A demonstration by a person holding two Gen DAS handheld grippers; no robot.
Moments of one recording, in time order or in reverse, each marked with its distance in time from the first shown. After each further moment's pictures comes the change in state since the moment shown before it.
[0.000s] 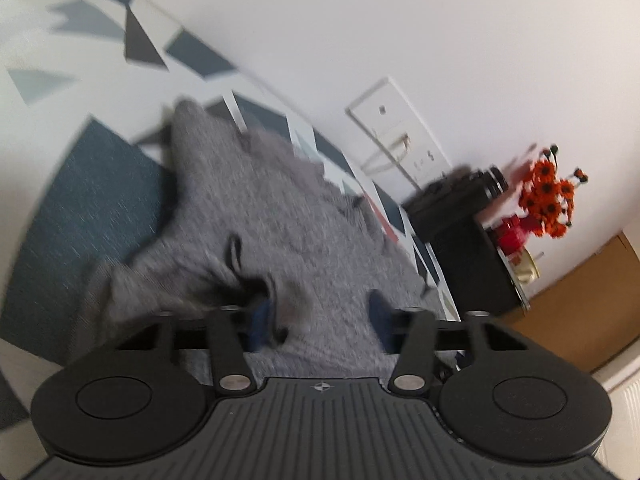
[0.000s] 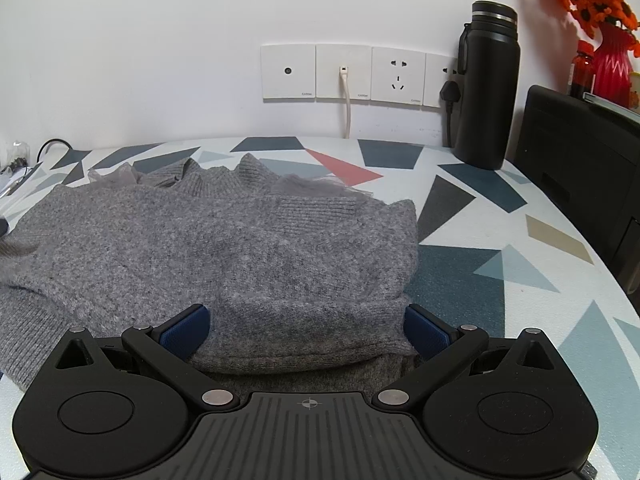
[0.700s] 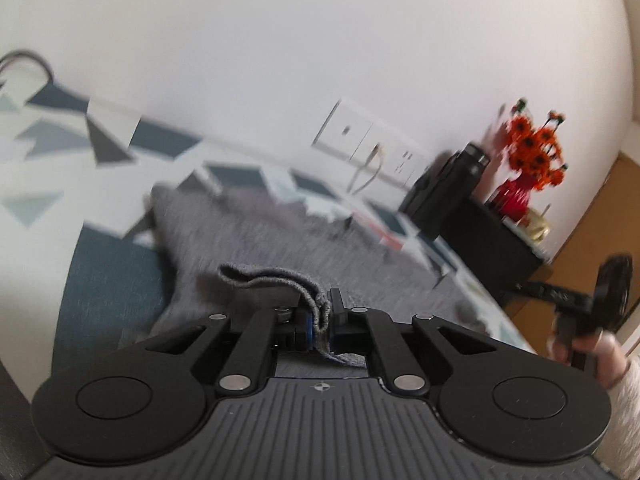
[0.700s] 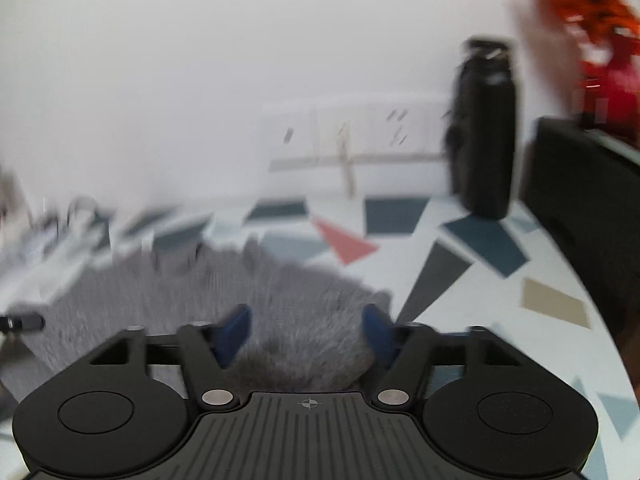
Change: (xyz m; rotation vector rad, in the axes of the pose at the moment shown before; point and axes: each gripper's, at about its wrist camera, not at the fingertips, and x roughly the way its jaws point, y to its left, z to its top) left arm -0.018 -0.025 -0.011 0.315 -0.117 0.097; right arm -0.004 -0.046 0.070 0.020 -0.009 0.136
